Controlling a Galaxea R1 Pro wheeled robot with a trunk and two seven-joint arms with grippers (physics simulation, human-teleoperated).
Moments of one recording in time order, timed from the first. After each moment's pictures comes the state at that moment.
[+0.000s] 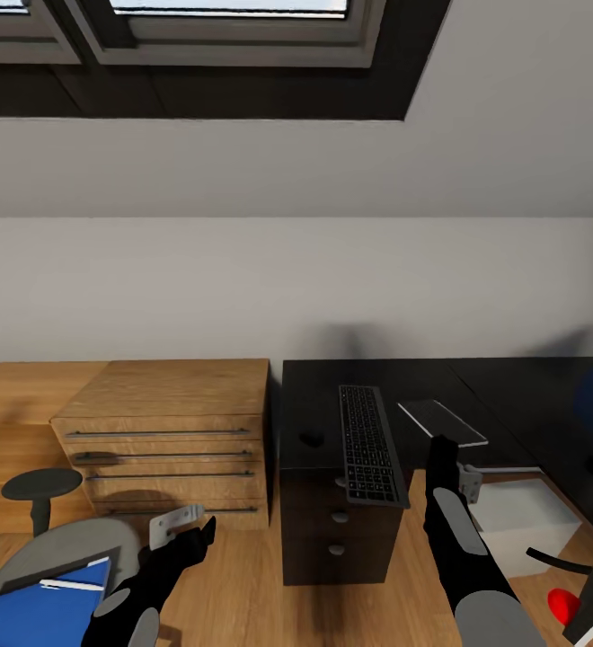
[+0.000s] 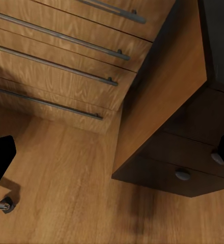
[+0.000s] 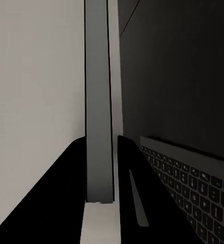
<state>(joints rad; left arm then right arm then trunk) -0.01 -0.07 -0.04 -1.55 0.31 0.46 0.23 -0.53 0.09 -0.23 -0.89 -1.41 -0.34 0.05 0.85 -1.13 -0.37</state>
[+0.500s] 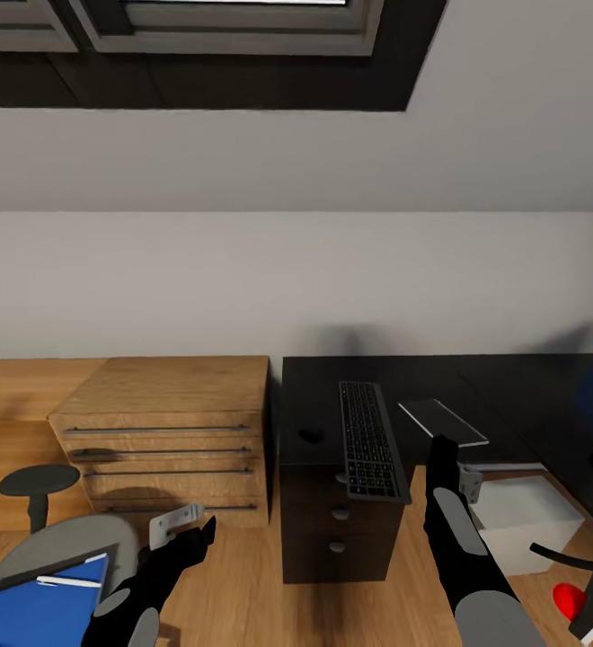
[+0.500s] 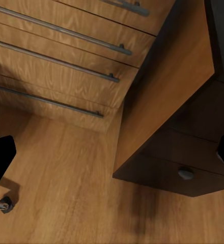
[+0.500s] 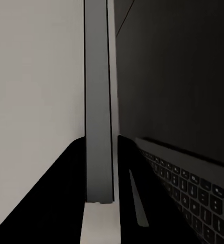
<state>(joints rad) -0.01 -0.07 -0.04 -1.55 0.31 0.46 0.23 -0.53 0.09 -0.23 -0.89 -1.41 -0.34 0.05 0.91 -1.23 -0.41</state>
